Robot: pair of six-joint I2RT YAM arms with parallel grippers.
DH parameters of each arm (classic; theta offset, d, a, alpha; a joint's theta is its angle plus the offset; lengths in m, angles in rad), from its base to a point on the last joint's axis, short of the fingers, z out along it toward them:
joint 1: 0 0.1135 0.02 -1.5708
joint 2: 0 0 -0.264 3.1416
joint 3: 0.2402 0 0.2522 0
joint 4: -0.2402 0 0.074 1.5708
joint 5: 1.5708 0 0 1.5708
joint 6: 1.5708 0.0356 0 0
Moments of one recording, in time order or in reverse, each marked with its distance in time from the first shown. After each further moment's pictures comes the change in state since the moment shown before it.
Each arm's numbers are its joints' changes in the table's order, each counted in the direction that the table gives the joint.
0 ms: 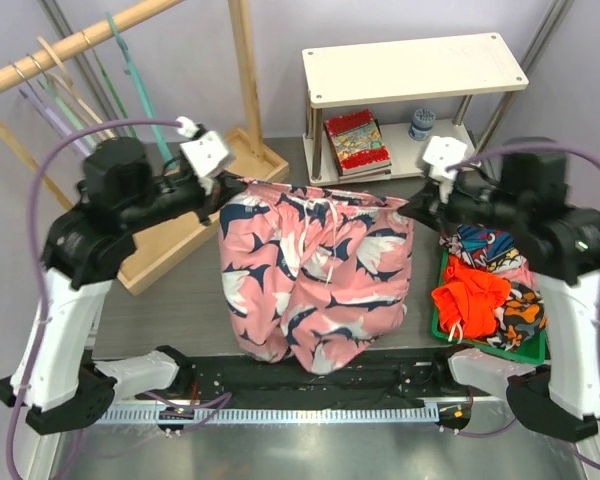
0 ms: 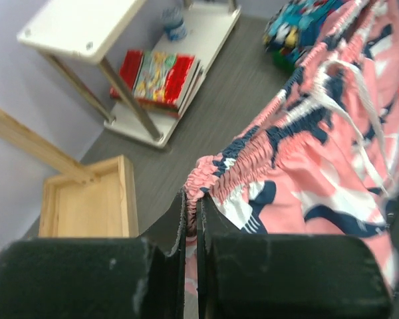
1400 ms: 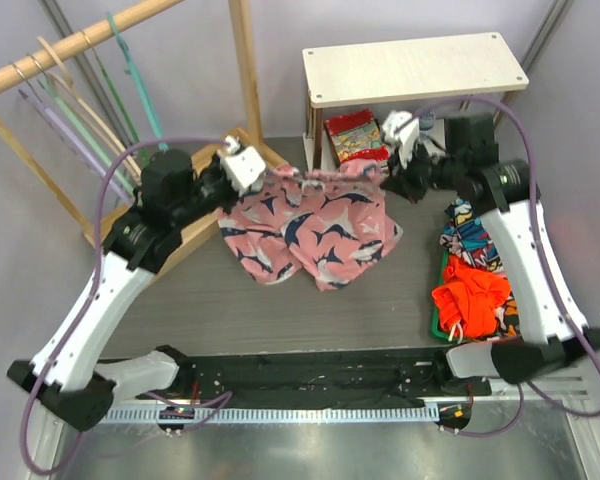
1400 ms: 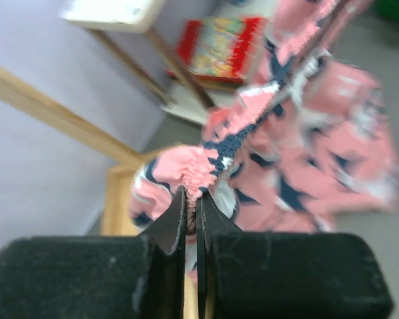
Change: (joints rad) left arm 0.016 0.034 -0.376 0.429 -0.230 0.202; right arm -0.029 0.299 -0.066 0.224 0.143 -0.003
